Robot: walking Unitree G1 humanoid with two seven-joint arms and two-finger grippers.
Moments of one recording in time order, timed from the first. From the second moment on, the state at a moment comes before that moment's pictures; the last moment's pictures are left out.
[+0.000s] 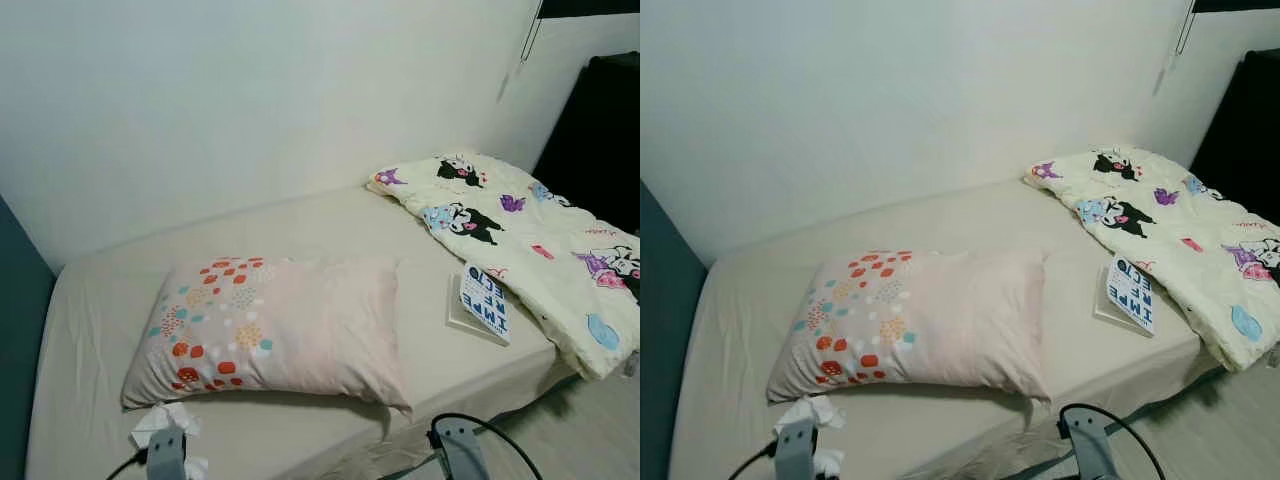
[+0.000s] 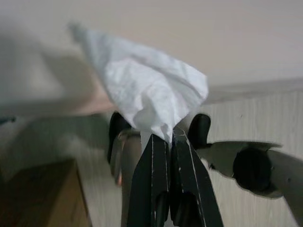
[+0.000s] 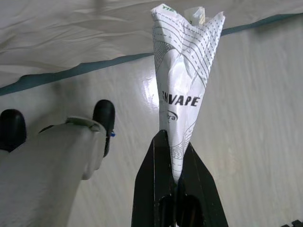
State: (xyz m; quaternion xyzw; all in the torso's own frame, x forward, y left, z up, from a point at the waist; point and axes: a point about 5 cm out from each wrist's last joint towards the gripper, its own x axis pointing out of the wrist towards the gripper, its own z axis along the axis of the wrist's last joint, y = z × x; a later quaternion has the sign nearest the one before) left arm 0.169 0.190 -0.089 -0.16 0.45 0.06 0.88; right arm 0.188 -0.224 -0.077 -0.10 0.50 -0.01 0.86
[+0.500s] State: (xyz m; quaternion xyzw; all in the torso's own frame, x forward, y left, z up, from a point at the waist) left arm 0.167 0.197 -0.089 -0.15 0.45 0.08 0.88; right arm 0.174 -0.205 -0.087 -0.09 0.51 0.01 0.85
